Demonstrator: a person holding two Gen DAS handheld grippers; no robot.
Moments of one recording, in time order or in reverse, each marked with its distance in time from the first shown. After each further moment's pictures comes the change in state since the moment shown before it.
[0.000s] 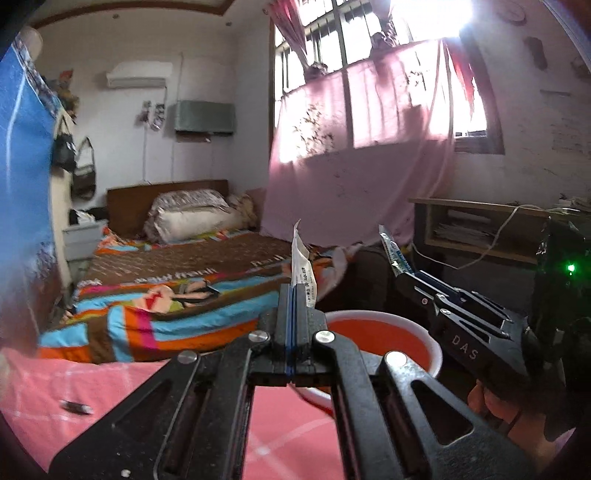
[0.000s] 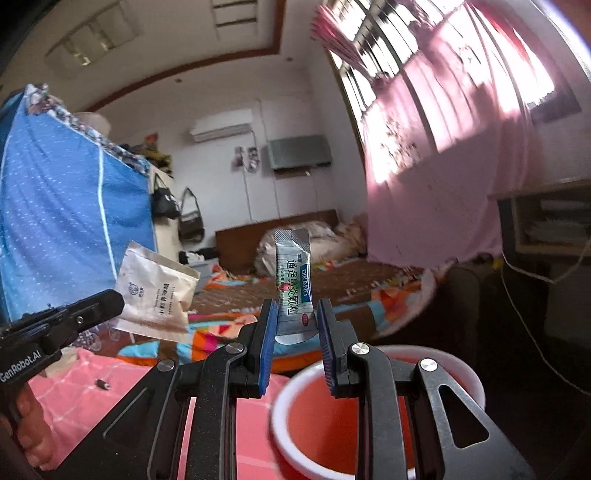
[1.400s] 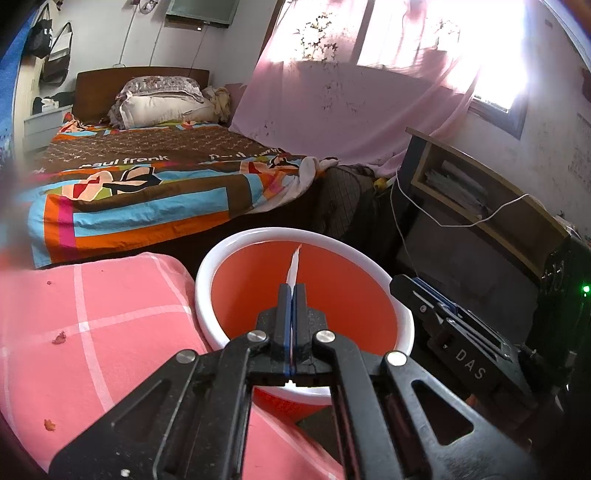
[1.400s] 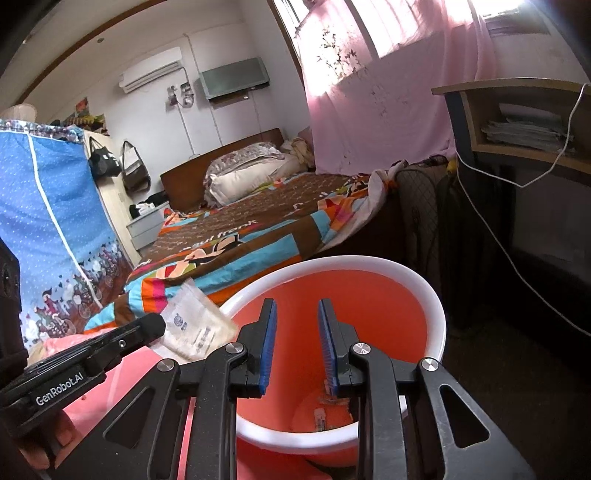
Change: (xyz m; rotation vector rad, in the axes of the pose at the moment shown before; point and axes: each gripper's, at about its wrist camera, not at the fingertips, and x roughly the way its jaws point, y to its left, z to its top) left arm 0.115 -0.031 -0.036 -0.222 0.376 -0.142; right arm 0.030 -0.065 -0.028 0.164 0.327 -0.166
